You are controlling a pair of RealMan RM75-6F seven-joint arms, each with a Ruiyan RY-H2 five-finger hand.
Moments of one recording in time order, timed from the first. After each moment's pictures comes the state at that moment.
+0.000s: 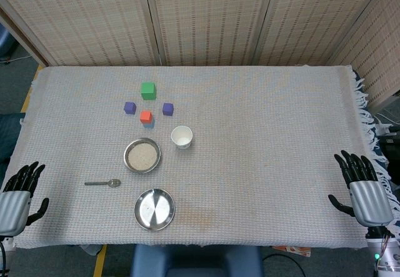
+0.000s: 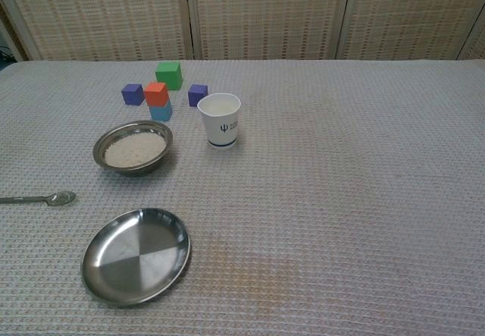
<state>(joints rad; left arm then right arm) -0.09 -1.13 -0.03 -1.63 1.49 1.49 0.14 0.07 -1.13 0.04 -1.64 -1.53 1.49 -0.12</state>
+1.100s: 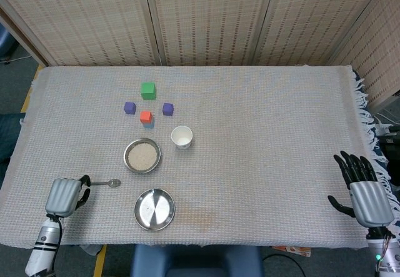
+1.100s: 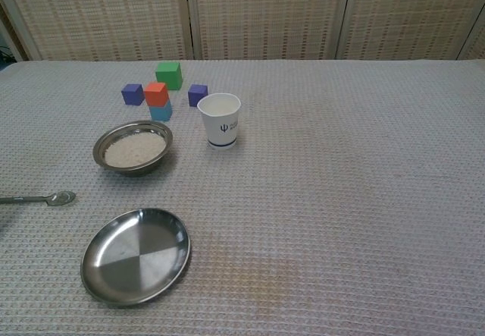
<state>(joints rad) -0.24 -1.49 -0.07 -1.32 1.46 1.33 0.27 0.07 -1.11 0.04 -1.65 -1.54 1.48 -0.09</state>
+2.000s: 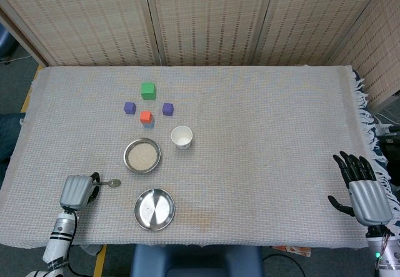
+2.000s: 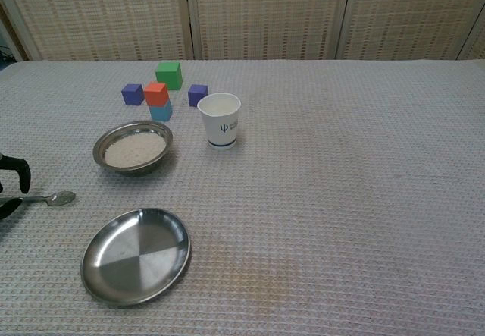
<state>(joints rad) -0.30 -1.65 -0.08 -1.09 1.40 1.25 0.27 0.08 -1.11 0.04 -1.66 -1.51 1.45 -0.10</state>
